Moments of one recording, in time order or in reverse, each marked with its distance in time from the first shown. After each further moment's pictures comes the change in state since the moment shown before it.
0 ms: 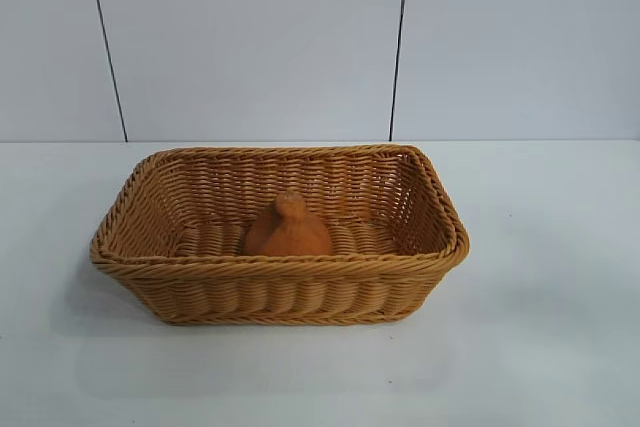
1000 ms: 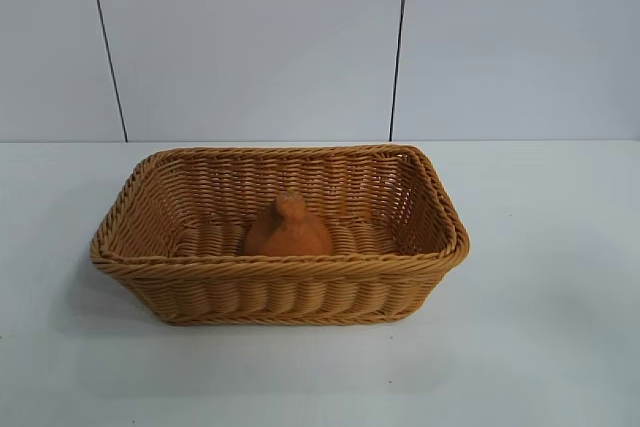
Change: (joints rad) left arm 0.000 0.000 0.000 0.000 0.000 0.000; right arm -0.168 -0.359 0.001 -0.074 0.001 0.049
